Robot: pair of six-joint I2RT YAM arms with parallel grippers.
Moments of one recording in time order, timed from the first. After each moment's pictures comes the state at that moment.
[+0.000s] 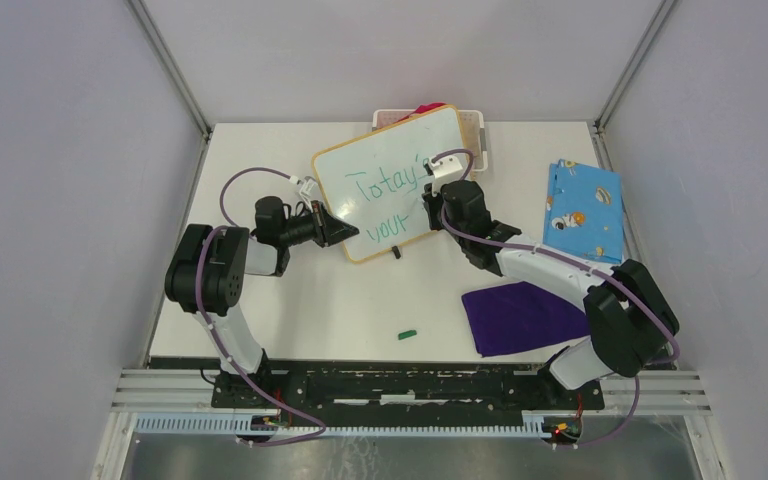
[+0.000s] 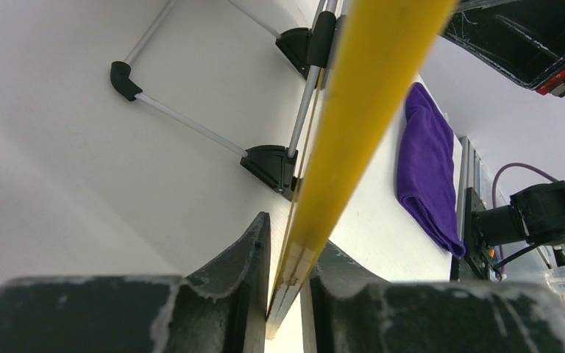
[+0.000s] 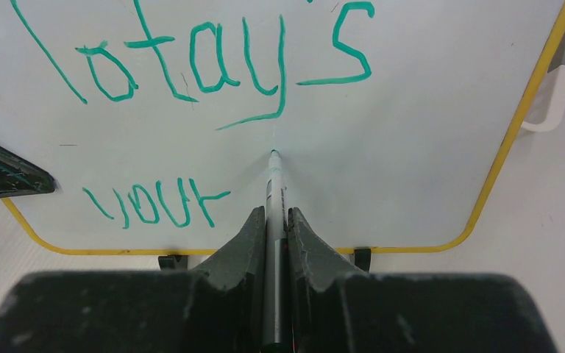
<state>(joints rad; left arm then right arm) -0.10 1.82 0.63 0.91 0.96 -0.47 0.66 1.51 0.92 0.19 0.26 0.09</state>
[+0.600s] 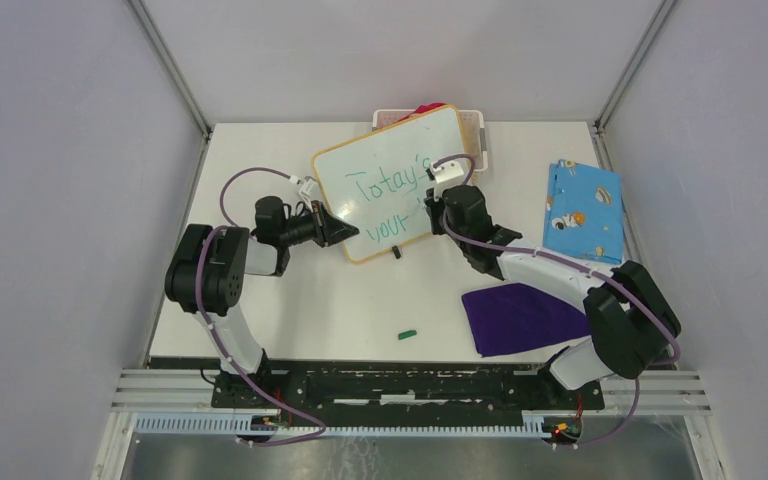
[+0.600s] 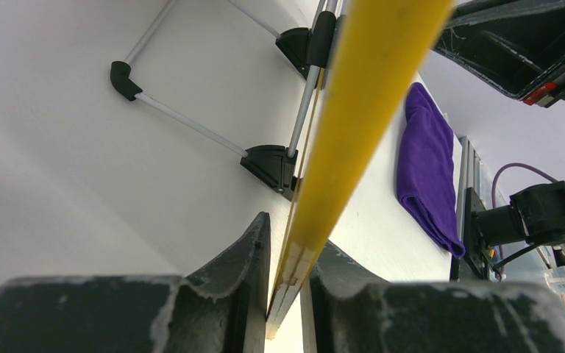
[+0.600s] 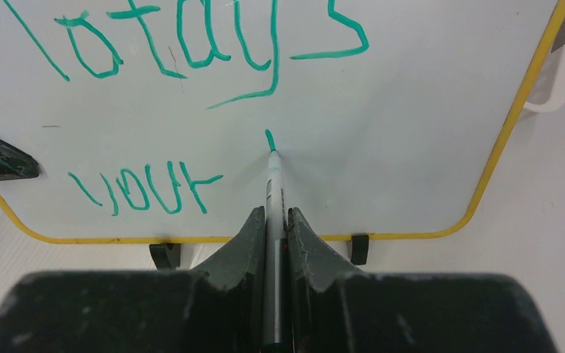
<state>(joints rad) -0.10 1.82 0.63 0.91 0.96 -0.47 0.66 1.50 0.89 0.21 0.26 0.10</state>
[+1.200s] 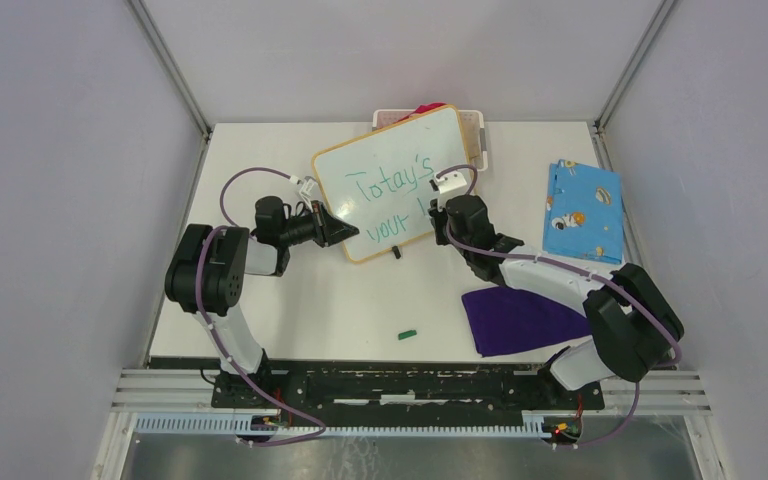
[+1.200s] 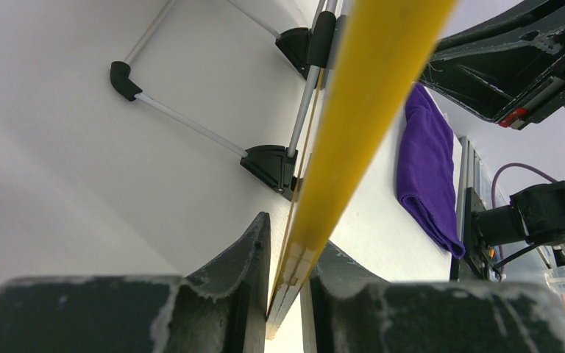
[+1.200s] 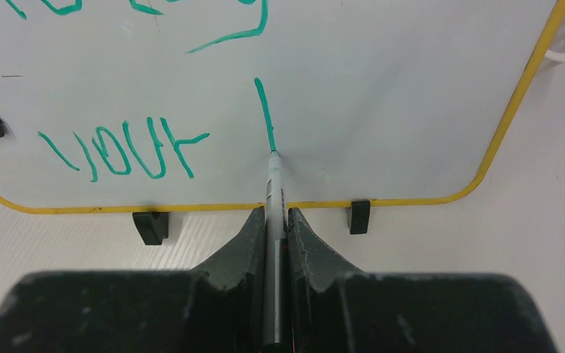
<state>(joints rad) -0.11 1.82 0.63 0.91 0.96 -0.47 0.66 1.48 0.81 0.22 0.26 0.11</state>
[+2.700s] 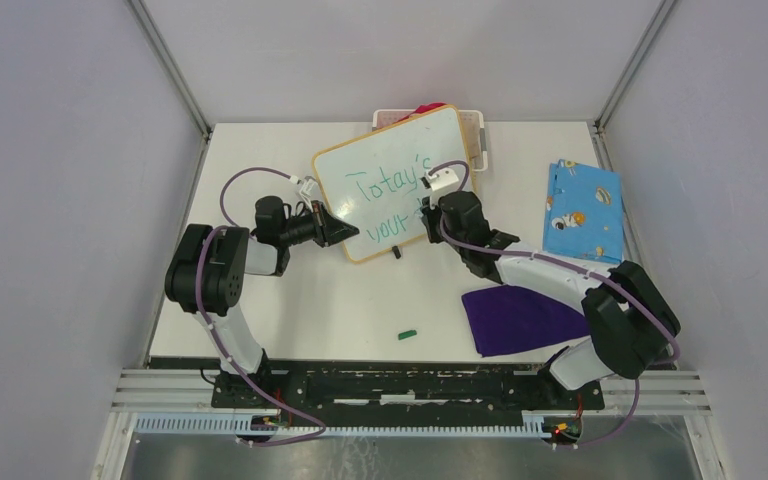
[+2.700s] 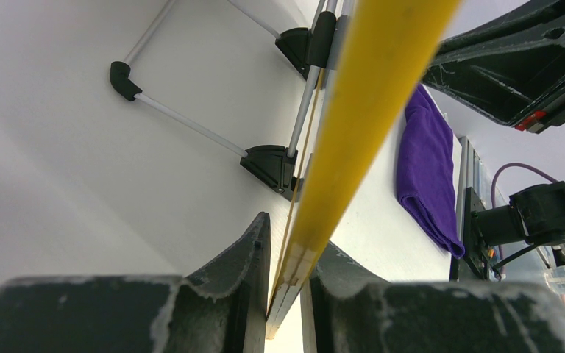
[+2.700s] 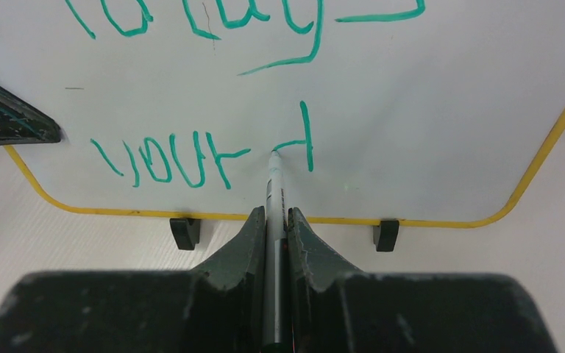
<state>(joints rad) -0.11 1.82 0.63 0.91 0.96 -0.47 0.68 1.50 0.86 0.19 0.22 0.11</state>
